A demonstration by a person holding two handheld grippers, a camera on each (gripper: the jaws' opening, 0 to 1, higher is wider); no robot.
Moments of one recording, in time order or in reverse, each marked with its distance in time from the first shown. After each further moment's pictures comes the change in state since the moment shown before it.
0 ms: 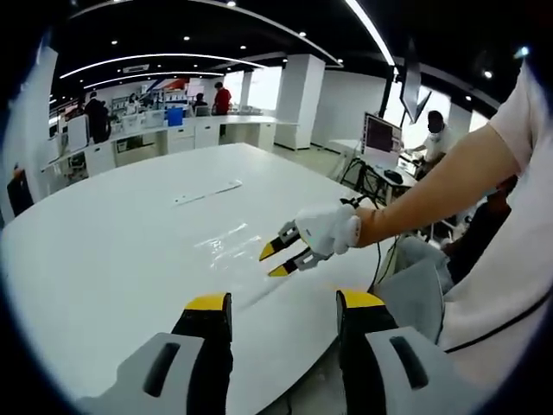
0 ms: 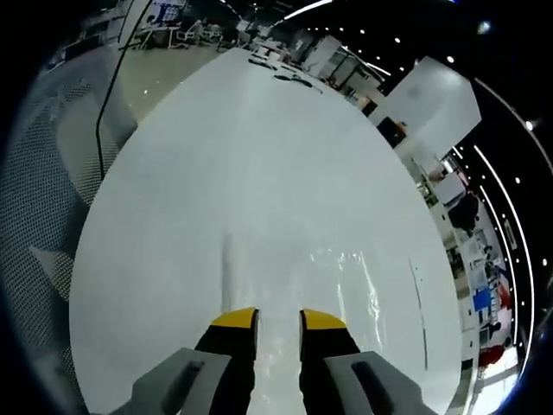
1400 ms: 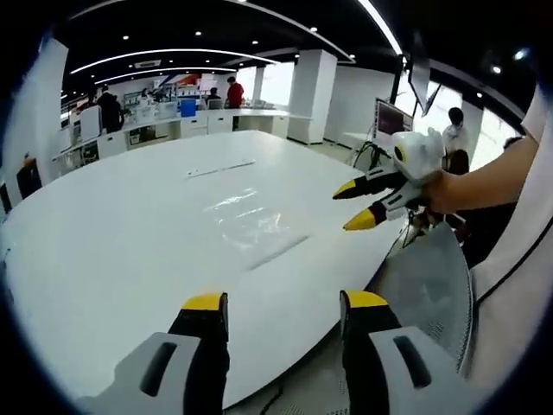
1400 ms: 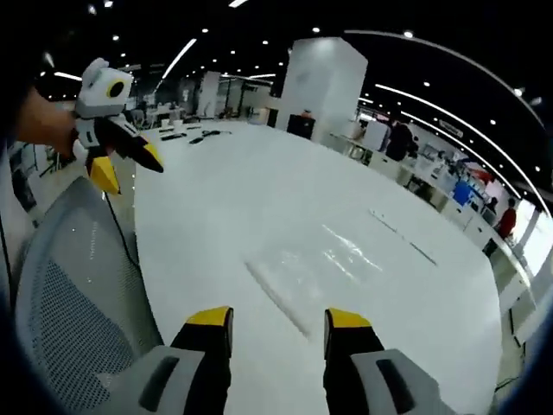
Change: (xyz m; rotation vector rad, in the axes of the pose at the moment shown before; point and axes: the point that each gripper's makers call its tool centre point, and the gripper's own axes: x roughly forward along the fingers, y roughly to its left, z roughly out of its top) left arm 0.003 0.019 -0.086 -0.024 0.011 0.073; right arm -0.116 0.051 -0.012 0.629 -0.203 -0.157
